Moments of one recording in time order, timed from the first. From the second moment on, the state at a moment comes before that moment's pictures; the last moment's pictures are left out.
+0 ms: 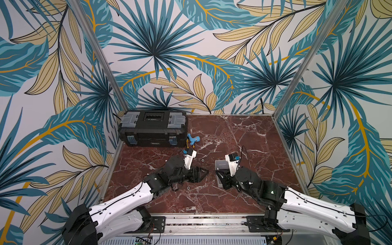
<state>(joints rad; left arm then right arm) -0.84 1.01 0.62 -0.02 0.32 -0.80 1.05 0.91 0.69 -0.32 0.29 0.65</state>
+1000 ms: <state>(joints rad) -0.86 0.97 0.61 -0.20 0.04 -0.82 0.91 0.98 0.76 -0.55 0.32 0.73</state>
